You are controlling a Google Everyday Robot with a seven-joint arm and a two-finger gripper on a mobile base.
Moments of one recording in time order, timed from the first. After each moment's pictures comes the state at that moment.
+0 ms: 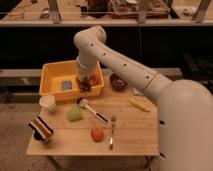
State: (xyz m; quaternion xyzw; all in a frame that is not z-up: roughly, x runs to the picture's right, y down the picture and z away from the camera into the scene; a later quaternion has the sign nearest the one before) arm -0.108 -0.065 0.753 -0.02 -0.29 -0.83 0.48
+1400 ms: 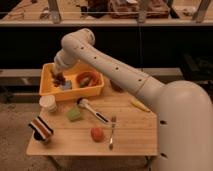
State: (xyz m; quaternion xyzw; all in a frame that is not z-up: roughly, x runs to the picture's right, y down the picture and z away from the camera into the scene) arm -0.254 -0.105 0.714 0.21 -0.29 -0.82 0.45
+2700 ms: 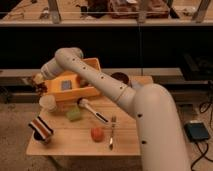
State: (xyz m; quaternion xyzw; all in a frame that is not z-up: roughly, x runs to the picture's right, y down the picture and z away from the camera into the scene) arm -0.334 -0.059 0.759 0.33 -0.34 -0.80 0.36
